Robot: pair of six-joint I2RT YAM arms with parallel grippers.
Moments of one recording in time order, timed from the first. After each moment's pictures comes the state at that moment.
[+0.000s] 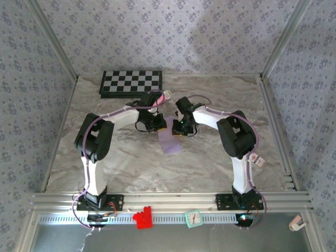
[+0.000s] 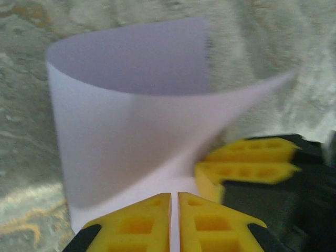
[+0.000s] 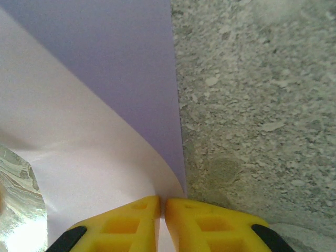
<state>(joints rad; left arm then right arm) -0.51 1.98 1.32 -0.48 0.49 -0.70 0.54 2.05 1.37 -0.62 -0.31 0.49</state>
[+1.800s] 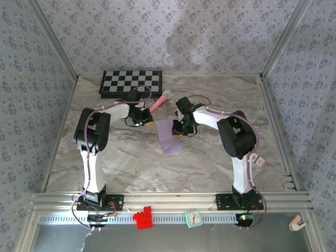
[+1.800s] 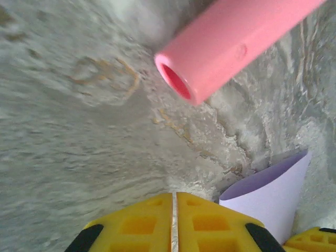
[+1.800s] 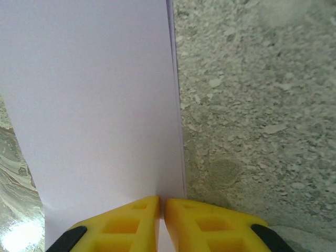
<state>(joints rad) -0.32 2.03 1.35 -0.45 0.40 -0.61 0.54 2.06 1.36 -0.61 -0.31 0.46</state>
